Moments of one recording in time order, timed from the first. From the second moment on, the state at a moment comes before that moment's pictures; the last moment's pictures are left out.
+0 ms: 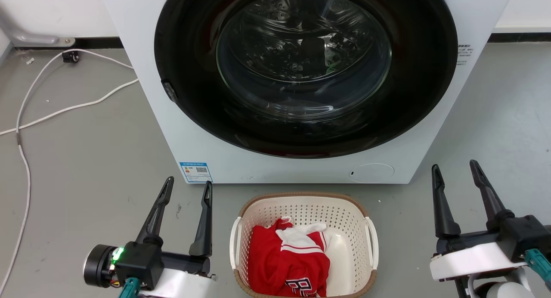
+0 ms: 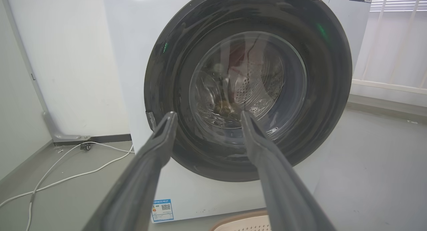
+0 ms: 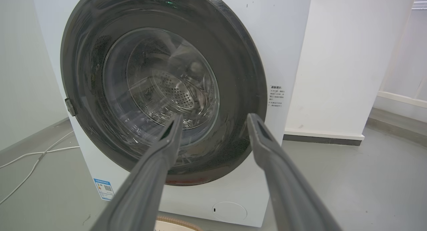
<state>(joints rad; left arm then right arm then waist) 0.04 0.10 -0.16 -0.11 -0.11 -0.03 -0.25 -0.02 -0.05 -0.02 0.00 0.03 0.13 -0.25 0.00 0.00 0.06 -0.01</state>
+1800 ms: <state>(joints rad) -0.31 0.14 -0.15 0.29 -0.06 -0.13 -0.26 -0.35 -0.05 0.04 0.28 -0.08 0.13 -0.25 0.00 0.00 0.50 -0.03</state>
